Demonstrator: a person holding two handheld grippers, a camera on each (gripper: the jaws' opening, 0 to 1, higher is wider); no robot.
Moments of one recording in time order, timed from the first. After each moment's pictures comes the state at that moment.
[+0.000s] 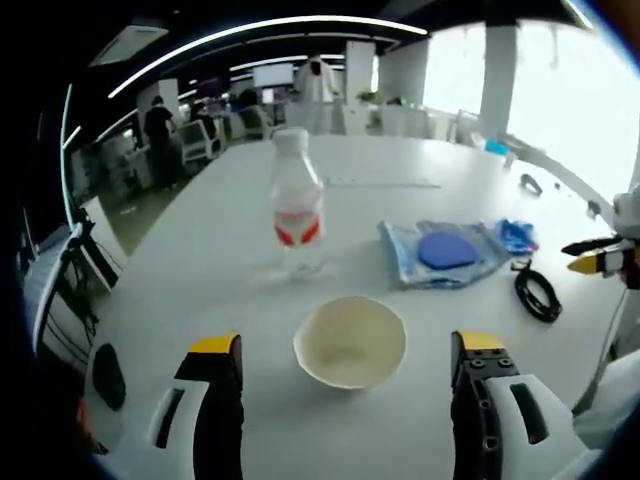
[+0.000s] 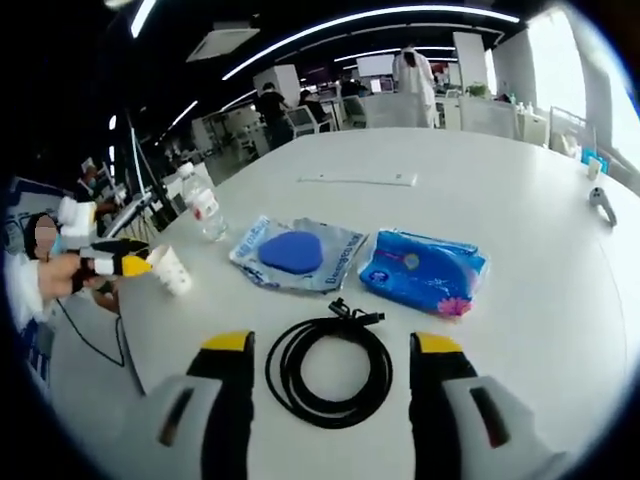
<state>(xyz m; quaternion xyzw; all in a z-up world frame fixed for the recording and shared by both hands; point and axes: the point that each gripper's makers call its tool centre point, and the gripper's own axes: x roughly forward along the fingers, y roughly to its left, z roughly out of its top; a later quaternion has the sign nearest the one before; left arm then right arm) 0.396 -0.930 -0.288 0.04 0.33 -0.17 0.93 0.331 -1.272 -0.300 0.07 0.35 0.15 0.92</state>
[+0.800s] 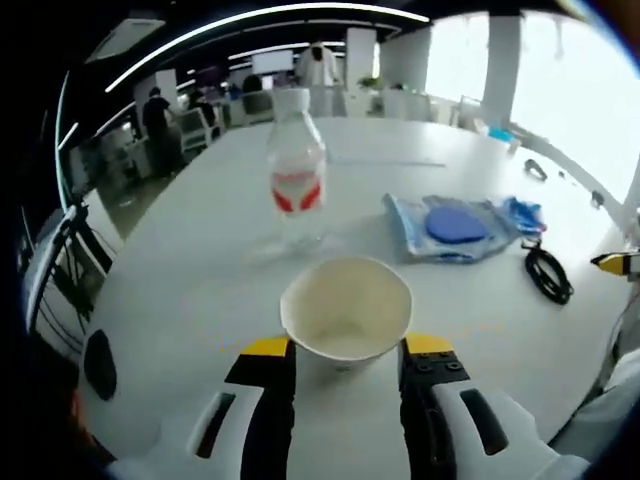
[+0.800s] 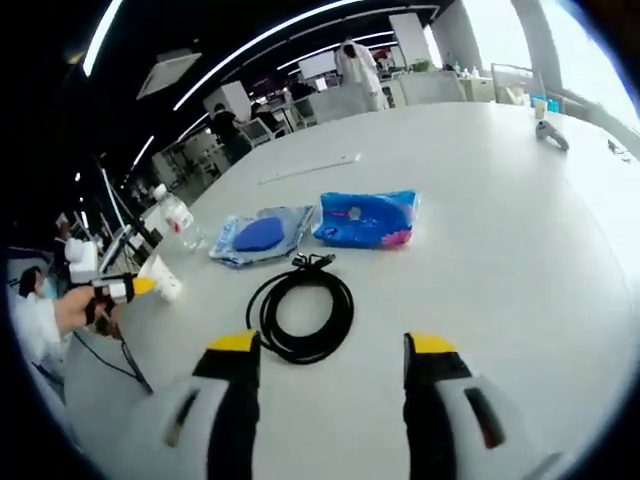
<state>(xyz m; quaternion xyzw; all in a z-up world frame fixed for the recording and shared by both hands) 0.391 -0.925 -0.315 0.05 0.36 -0.17 0.92 0.272 -1.312 -0.311 0.15 0.36 0.07 0.92</state>
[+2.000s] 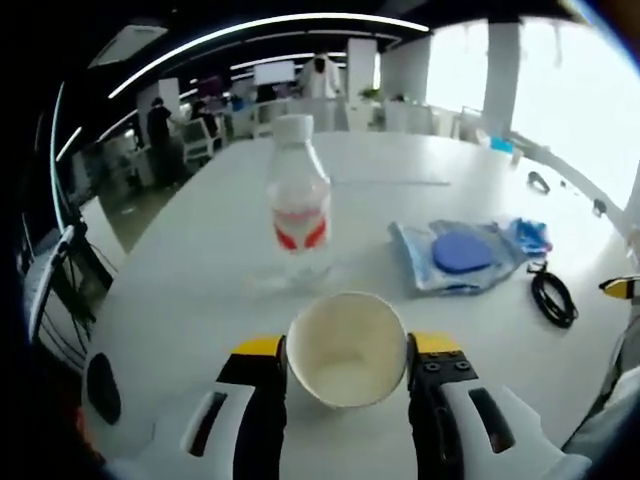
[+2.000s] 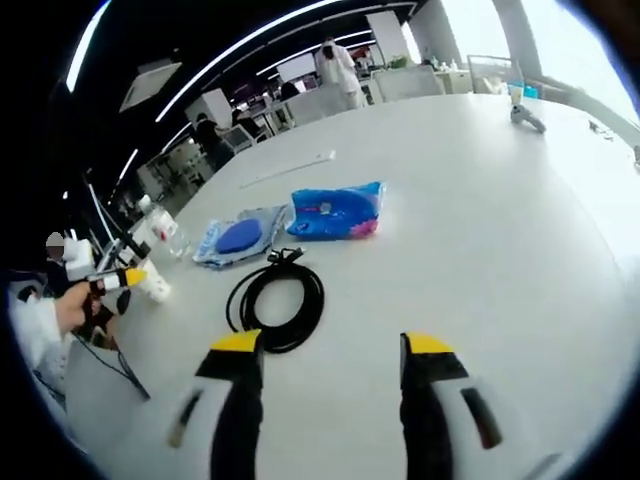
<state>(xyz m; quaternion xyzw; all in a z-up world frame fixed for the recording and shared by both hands) 0.415 -0.935 -0.289 0.04 0.33 -0.17 0.93 0.257 -1.333 -0.321 0.18 0.36 0.03 0.92</state>
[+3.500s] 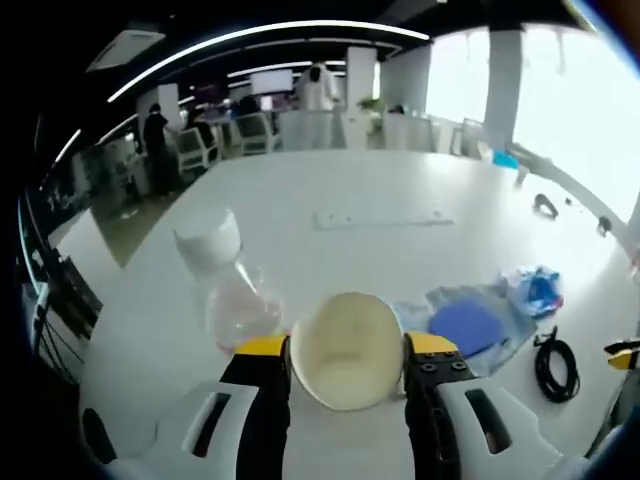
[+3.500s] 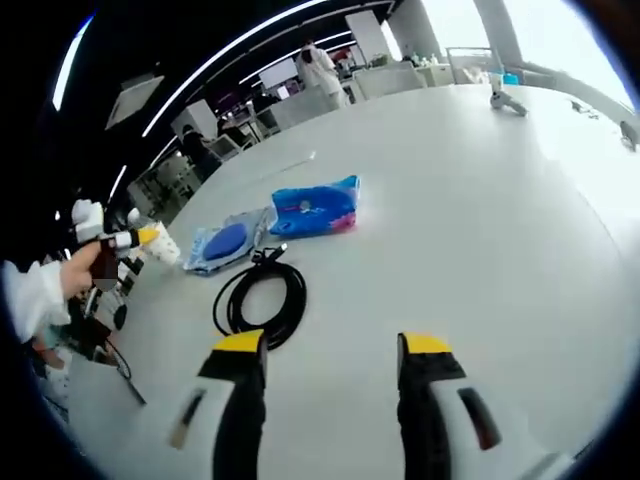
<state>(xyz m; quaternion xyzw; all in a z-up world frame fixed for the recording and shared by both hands) 0.506 -0.998 -0.273 0.04 0.32 -0.17 0.93 0.251 -1.345 -0.331 0.21 0.35 0.00 0.91</state>
